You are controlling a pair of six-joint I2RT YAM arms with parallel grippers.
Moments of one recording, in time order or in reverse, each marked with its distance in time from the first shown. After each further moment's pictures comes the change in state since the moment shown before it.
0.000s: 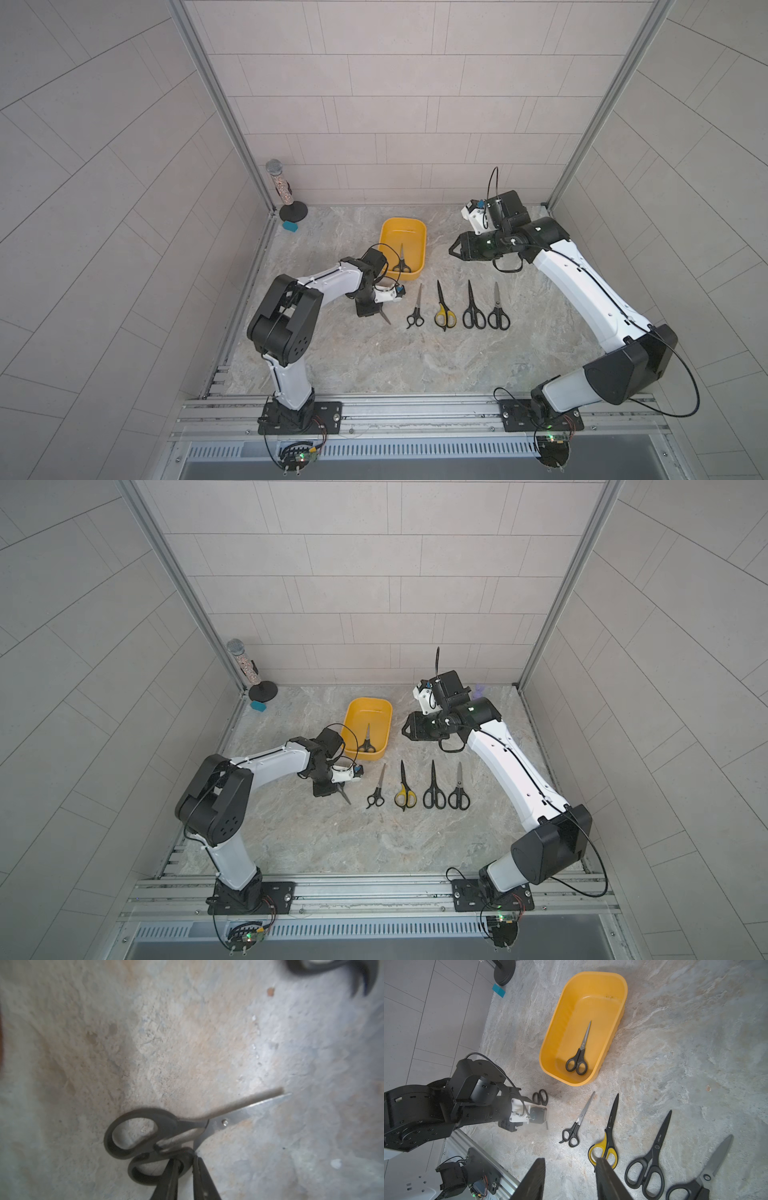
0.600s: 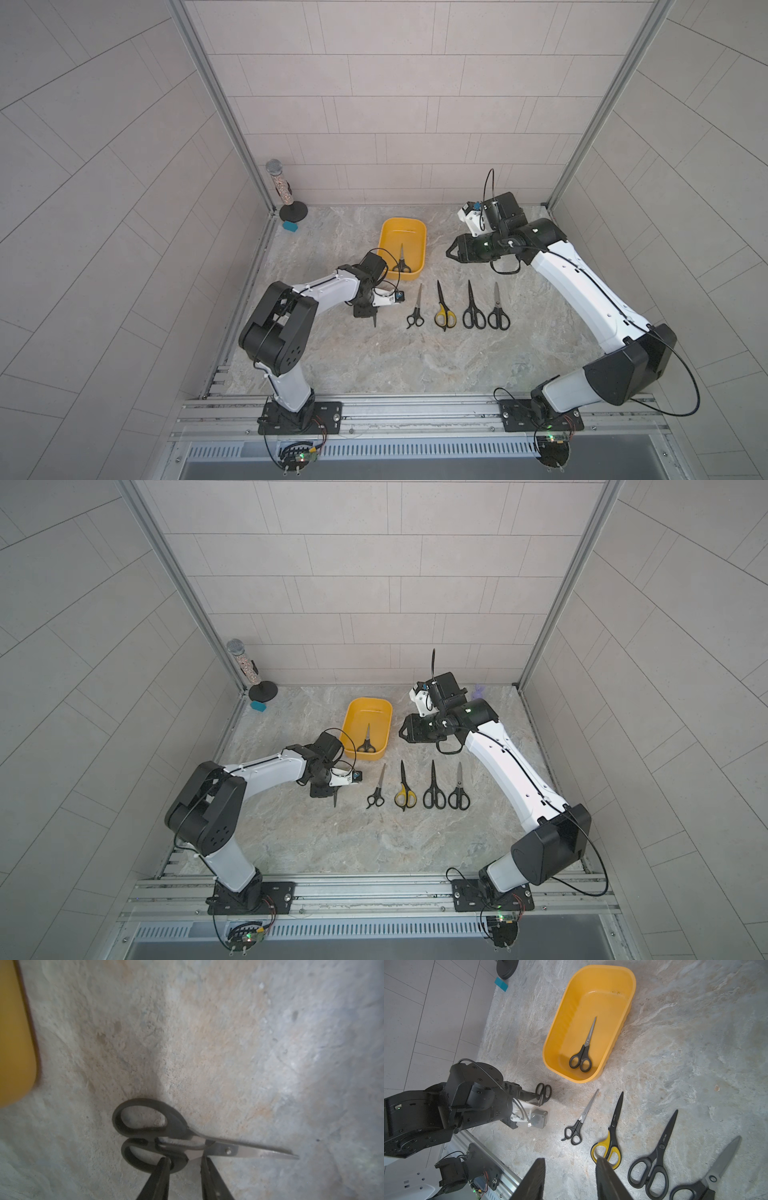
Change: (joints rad) left arm -0.006 -0.068 -0.097 0.142 -0.126 0.173; right arm 0.028 0.001 -0.008 0.002 0.000 0.000
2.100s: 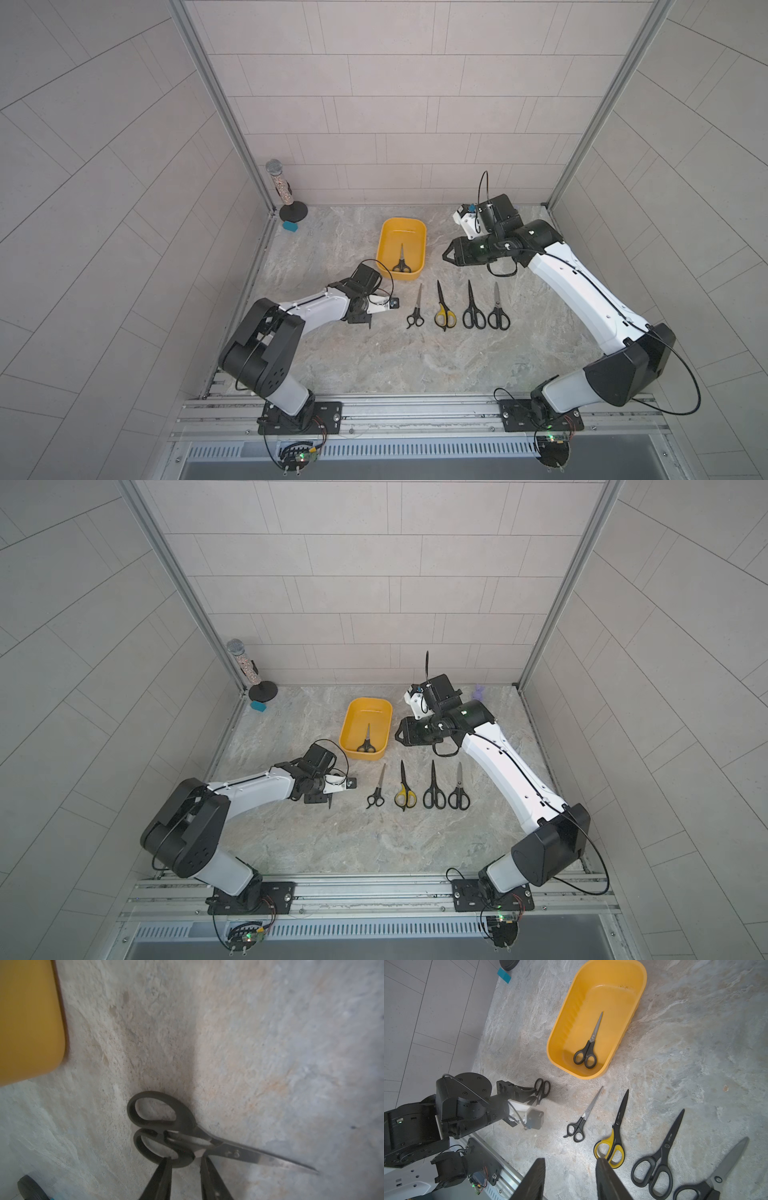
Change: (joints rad) left arm -0.023 -0.143 -0.214 0.238 -0.110 0.029; right arm 0.039 -0.001 0.000 -0.005 0.015 0.000
